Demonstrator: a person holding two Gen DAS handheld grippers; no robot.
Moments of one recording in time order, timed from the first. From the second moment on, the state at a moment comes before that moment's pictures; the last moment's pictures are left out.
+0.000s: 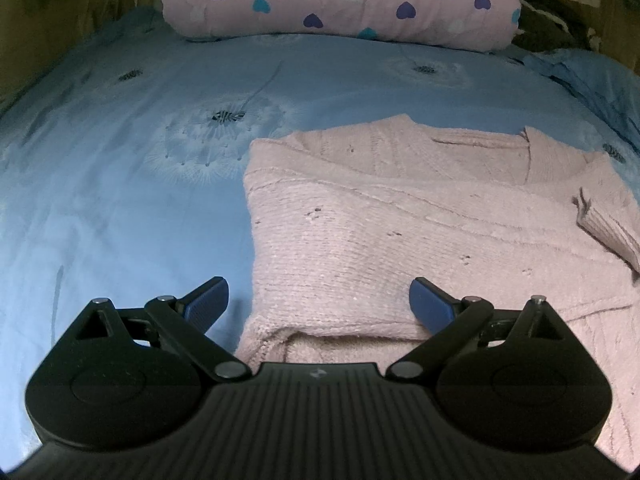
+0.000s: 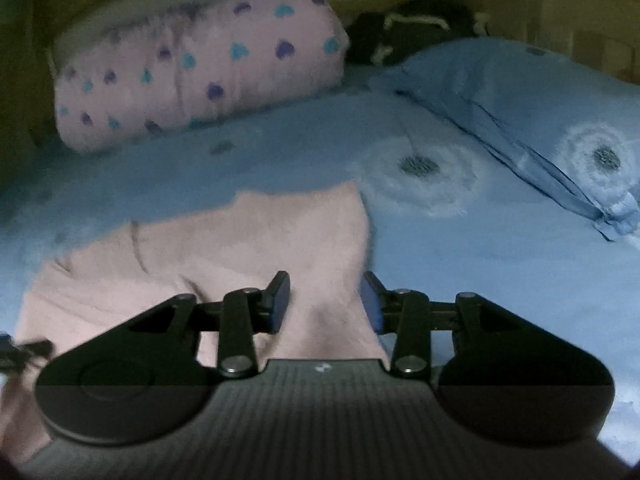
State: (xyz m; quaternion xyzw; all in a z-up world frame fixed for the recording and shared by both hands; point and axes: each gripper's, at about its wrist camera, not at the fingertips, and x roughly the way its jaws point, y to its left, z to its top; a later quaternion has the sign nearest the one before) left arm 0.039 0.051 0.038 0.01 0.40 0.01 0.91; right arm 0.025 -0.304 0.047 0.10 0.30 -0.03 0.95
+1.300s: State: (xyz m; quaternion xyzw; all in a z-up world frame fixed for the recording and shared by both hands) left arm 0.040 0.052 0.042 0.00 0.40 0.01 0.91; right arm 0.042 -0.270 0.075 -0.06 0.32 0.02 0.95
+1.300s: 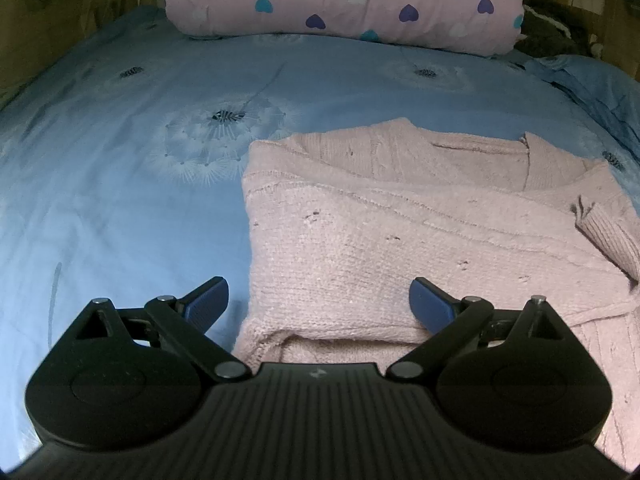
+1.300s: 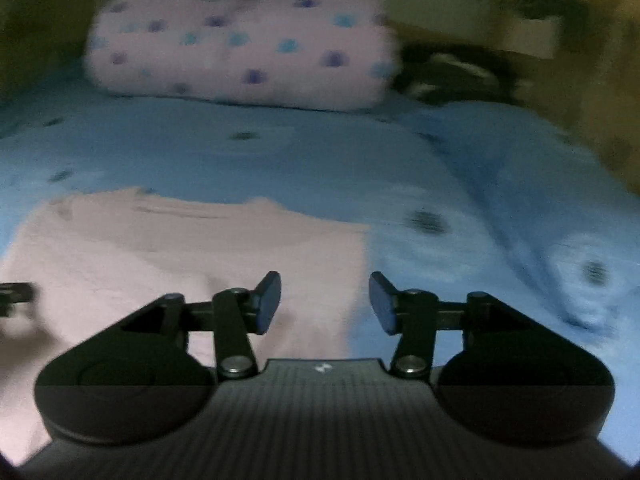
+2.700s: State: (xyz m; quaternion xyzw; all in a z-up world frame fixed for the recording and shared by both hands) left arm 0.034 0.063 0.058 -0.02 0.34 0.01 0.94; right arm 0.097 -0.255 0.017 -0.08 0.40 0.11 0.90
